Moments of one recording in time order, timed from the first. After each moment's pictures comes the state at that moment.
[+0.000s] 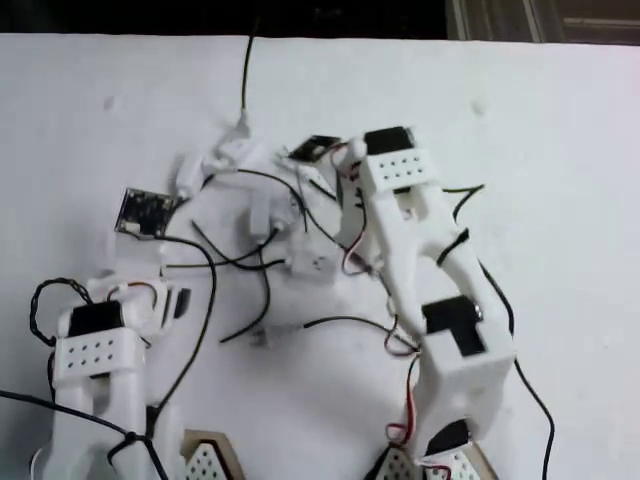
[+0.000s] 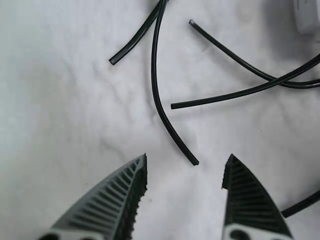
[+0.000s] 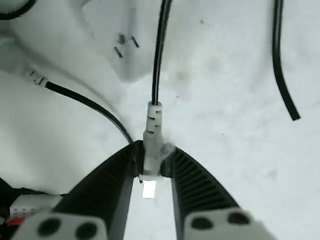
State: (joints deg) left arm -17.5 -48.9 71.0 50.4 -21.2; right arm -19.2 15.3 -7.6 97.0 37.1
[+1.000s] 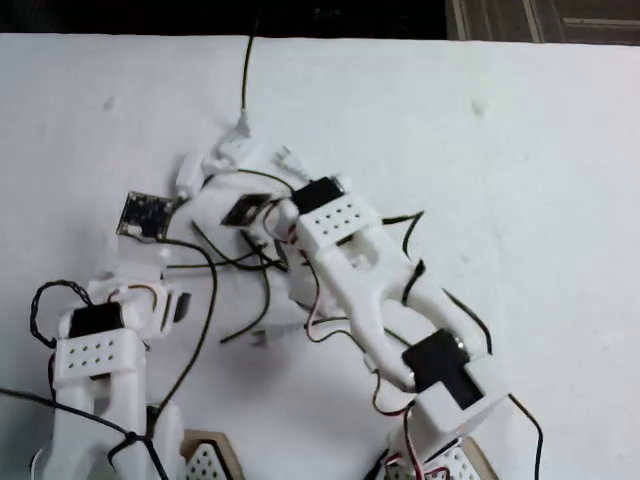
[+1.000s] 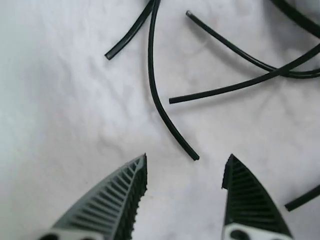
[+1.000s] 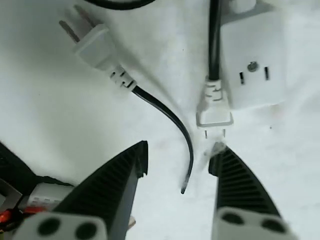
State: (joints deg) left arm -17.9 -48.9 71.9 50.4 -23.5; right arm -35.8 8.0 8.8 92.5 32.8
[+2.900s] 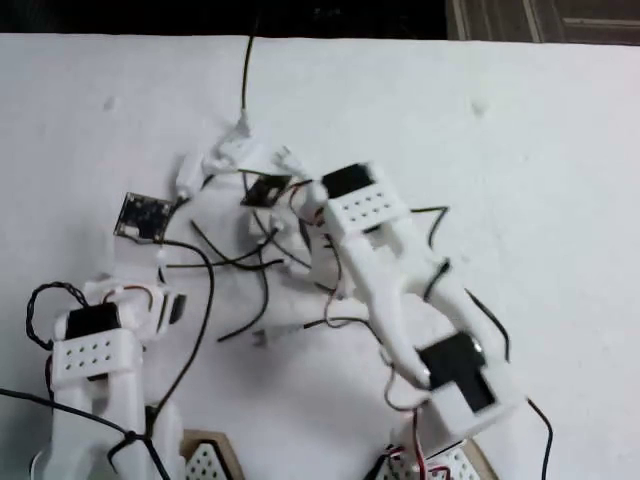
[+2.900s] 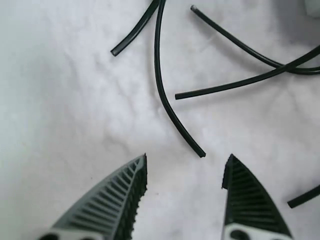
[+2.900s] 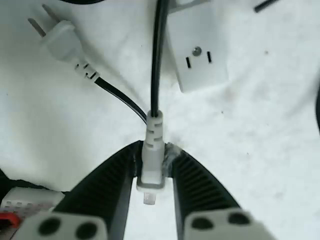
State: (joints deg) left arm -19.4 -48.9 71.9 50.7 -24.5; right arm -27.0 2.1 7.9 91.1 39.6
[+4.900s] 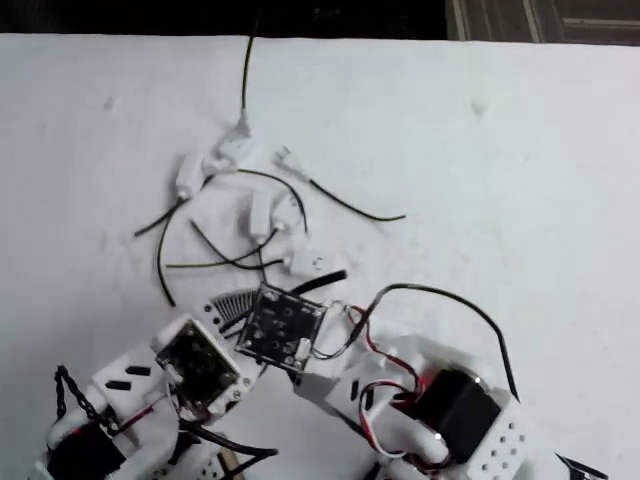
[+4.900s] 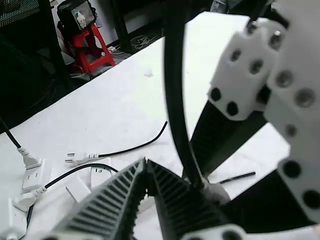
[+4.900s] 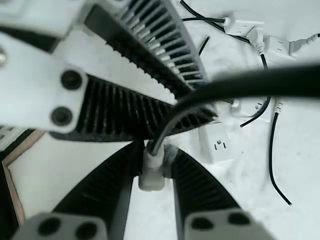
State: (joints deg) left arm 37.8 -103.4 65.0 69.5 -11.6; right arm -54.5 -64.9 39.9 81.3 24.0
